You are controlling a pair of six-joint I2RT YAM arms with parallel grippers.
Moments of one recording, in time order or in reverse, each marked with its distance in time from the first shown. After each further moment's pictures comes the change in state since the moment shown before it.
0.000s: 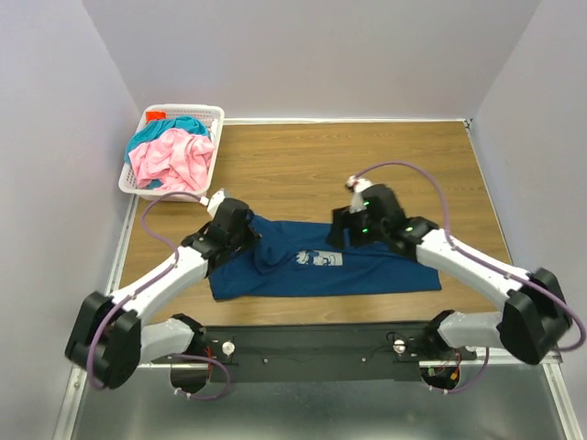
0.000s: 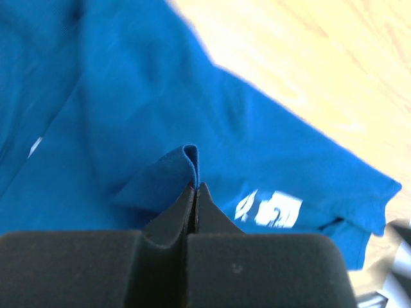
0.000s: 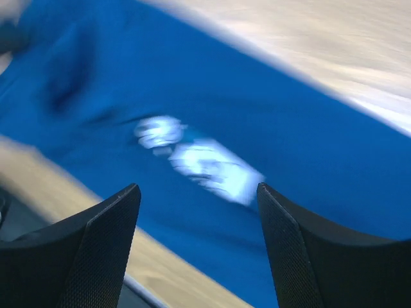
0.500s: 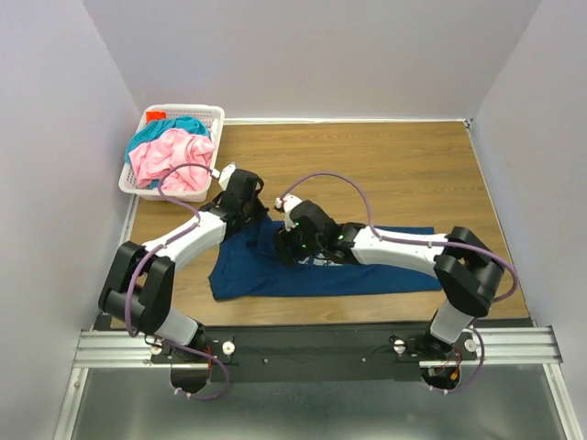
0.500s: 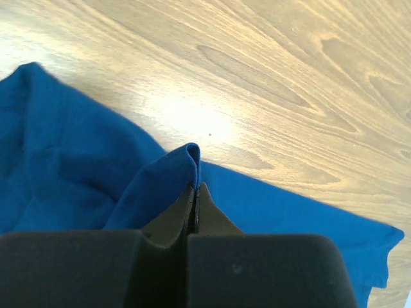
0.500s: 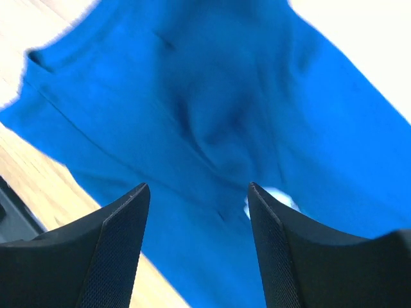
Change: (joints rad) left arm 0.073 0.377 0.269 0.113 0.003 0.106; right arm 0.404 0.441 0.219 0.222 0.105 -0.050
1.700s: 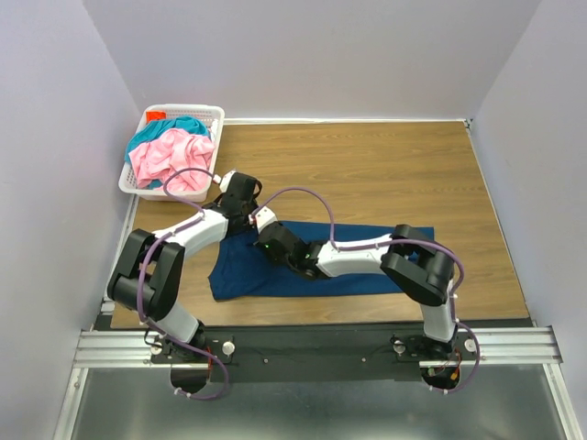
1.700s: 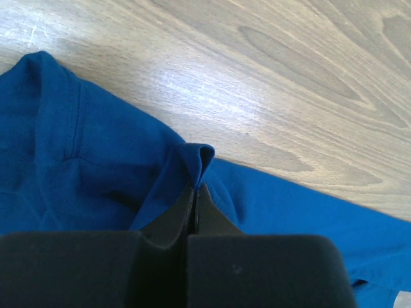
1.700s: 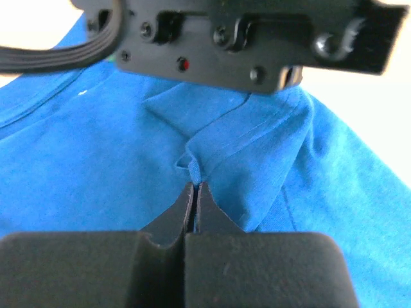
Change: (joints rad) left arm 0.039 0.101 -0.005 0.011 0.065 0.033; right arm 0.143 0.306 0.121 0.267 0.367 -0.095
